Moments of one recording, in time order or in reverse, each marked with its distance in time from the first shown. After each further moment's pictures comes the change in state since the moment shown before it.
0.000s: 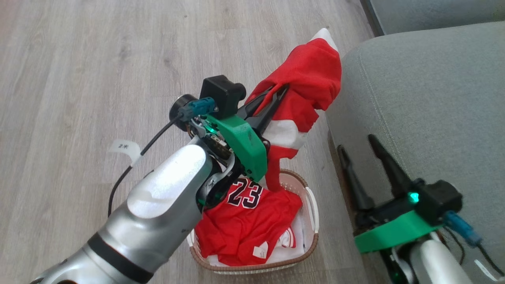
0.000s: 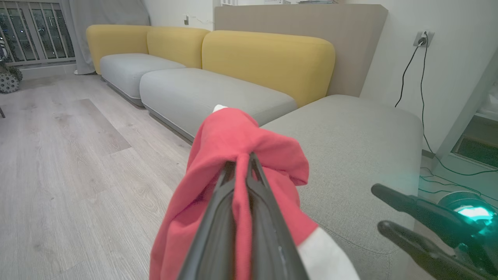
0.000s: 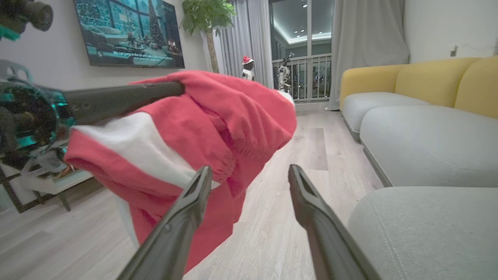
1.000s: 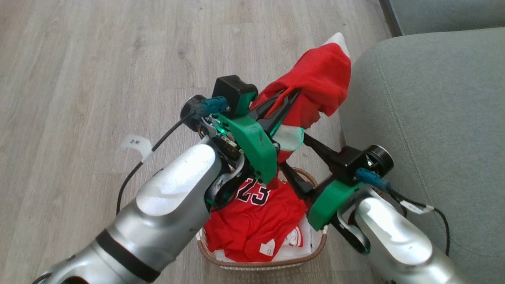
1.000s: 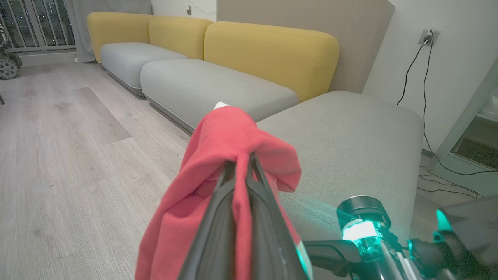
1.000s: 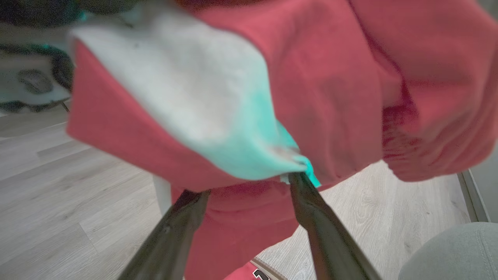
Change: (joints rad) left arm -0.021 -0.027 -0.034 0.019 -0.028 -0.012 0.014; right arm -0.399 -0.048 0.421 0.445 0.063 0.000 -0.011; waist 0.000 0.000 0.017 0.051
